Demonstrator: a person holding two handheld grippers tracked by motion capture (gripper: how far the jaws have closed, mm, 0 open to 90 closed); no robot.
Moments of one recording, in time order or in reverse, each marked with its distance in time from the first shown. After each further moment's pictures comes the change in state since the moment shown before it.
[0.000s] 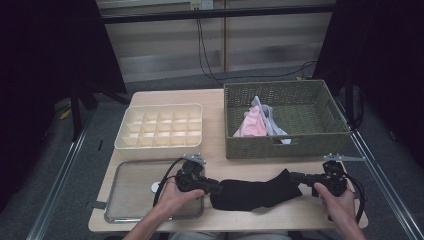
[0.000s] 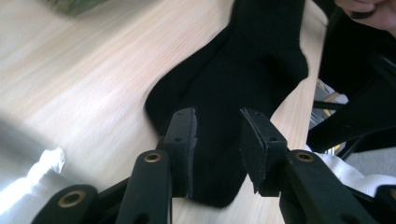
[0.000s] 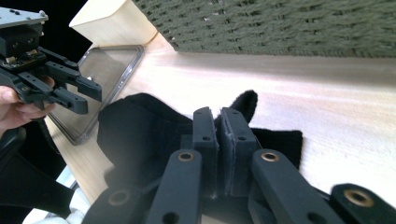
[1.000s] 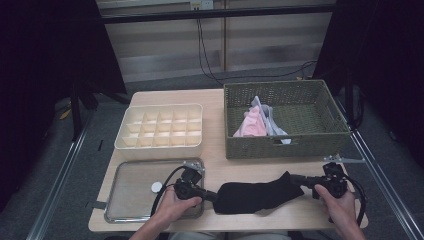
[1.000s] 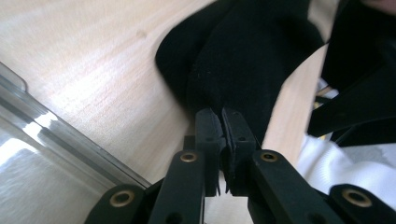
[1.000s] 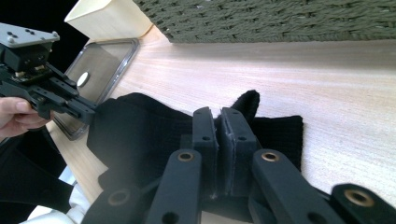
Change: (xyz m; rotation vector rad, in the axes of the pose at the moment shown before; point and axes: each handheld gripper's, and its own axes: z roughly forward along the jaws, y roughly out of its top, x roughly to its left) left arm 0.001 -0.020 0.008 0.059 -0.043 -0.079; right arm -0.006 -0.006 0.001 0.016 0.002 0.016
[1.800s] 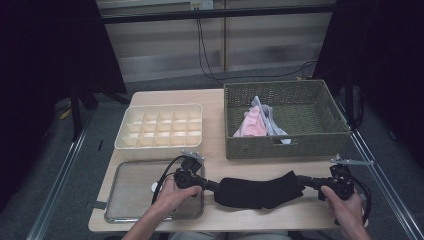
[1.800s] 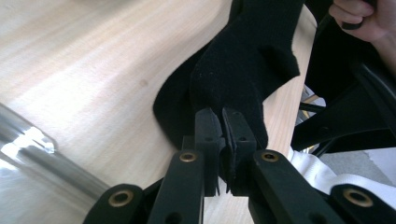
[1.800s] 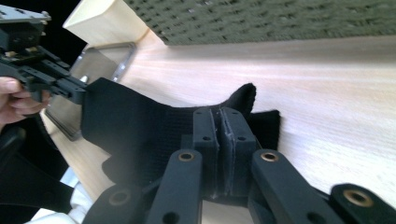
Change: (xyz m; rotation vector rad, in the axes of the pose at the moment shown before) left arm 0.005 0.025 -0.007 -0.025 -0.042 0.005; right arm -0.005 -0.004 -0.014 -0.012 -0.017 0.020
